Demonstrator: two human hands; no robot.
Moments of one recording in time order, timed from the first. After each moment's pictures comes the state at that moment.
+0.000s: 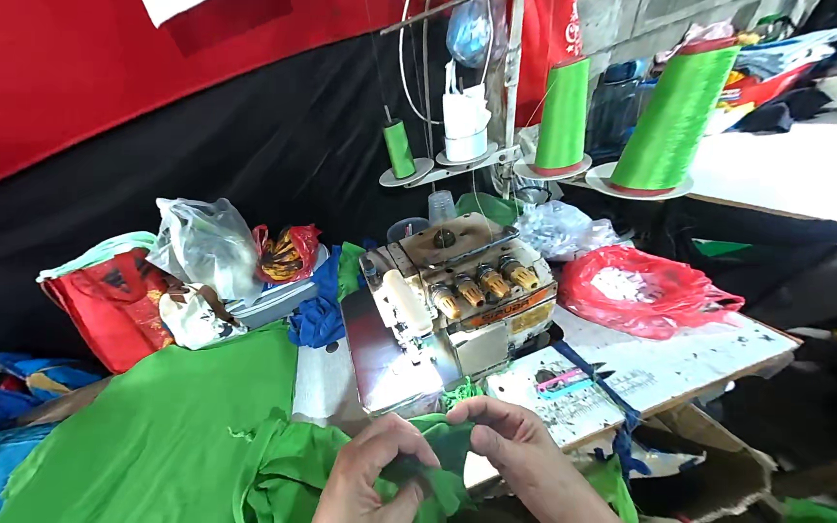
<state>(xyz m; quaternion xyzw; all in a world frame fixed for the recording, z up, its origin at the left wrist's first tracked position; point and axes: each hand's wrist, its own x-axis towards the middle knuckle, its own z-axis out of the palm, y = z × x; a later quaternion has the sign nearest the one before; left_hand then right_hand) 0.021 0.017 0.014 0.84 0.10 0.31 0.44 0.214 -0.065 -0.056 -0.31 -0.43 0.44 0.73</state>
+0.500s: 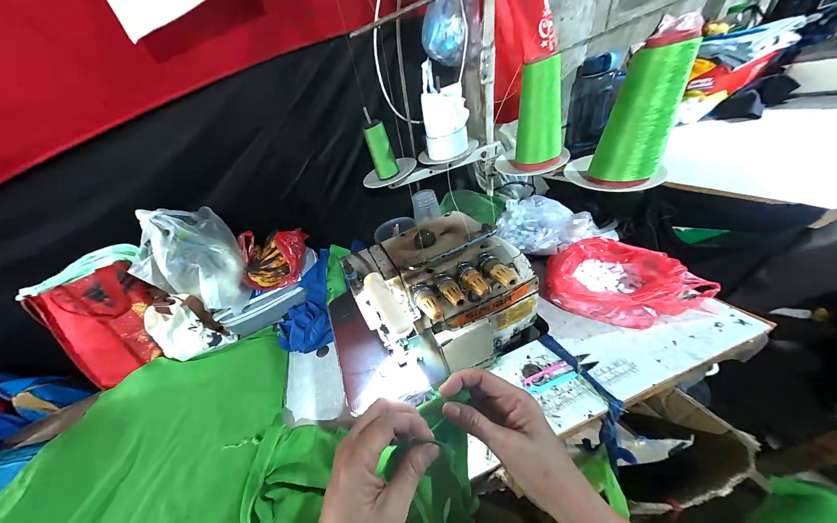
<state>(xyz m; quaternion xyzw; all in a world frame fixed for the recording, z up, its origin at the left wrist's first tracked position) 0.045 0.011 0.010 0.84 0.15 0.36 0.37 0.219 -0.061 -0.036 -0.38 -0.47 0.31 0.73</state>
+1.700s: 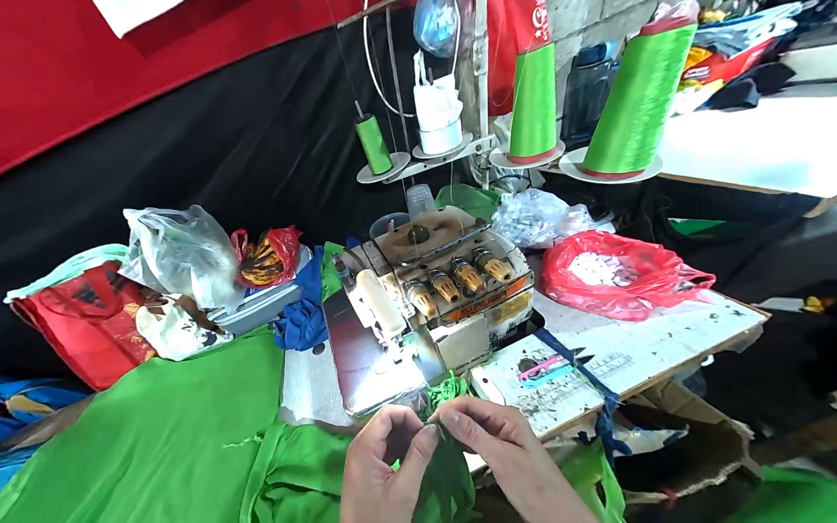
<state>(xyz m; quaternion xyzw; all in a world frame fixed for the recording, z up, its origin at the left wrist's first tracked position) 0.063 -0.004 -0.011 0.75 0.27 0.38 0.47 0.207 -0.075 -0.040 -0.45 -0.42 0.38 0.70</state>
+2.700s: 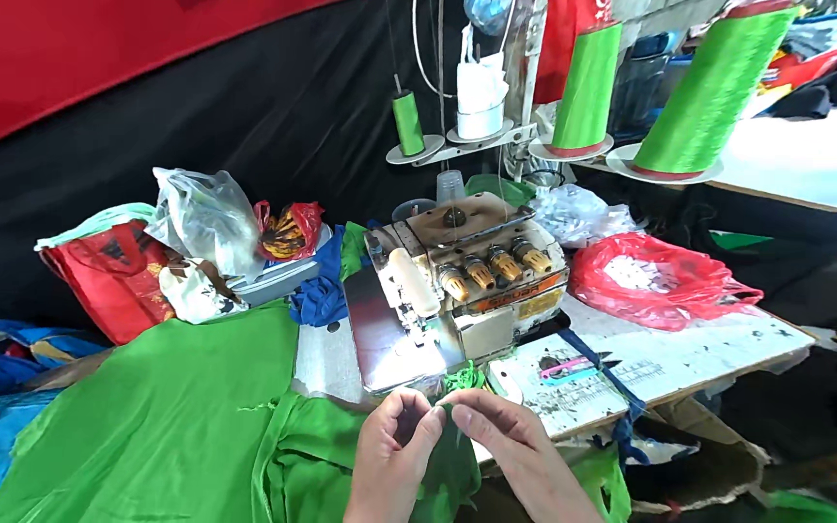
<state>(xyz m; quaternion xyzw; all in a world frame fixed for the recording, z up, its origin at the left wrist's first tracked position) 0.054 0.001 -0.018 0.69 0.29 0.39 0.54 0.195 -0.072 -0.042 -0.44 -0.45 0.37 0.68</state>
